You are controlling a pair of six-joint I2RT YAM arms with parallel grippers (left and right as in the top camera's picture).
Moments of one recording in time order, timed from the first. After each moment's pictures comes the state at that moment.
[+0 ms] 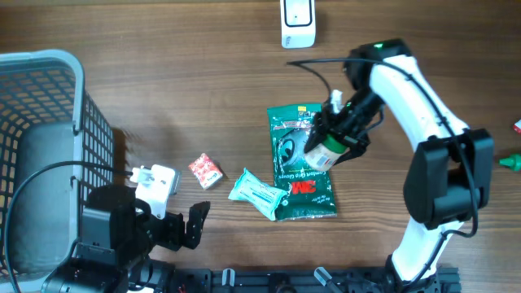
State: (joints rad) left arm -0.21 0.56 0.91 -1.19 0.23 -0.04; right arm 0.23 1.99 1.60 -1.60 -0.61 0.21
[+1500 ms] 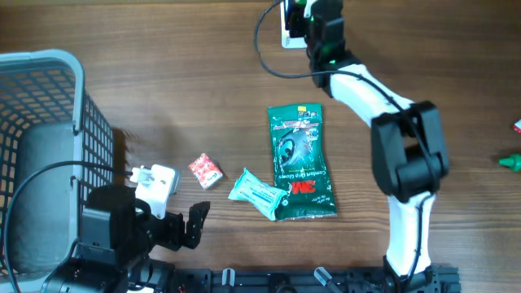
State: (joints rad) left arm -0.21 0.56 0.91 -1.19 0.23 -0.04; right arm 0.33 2.24 1.61 0.41 0.16 0.11
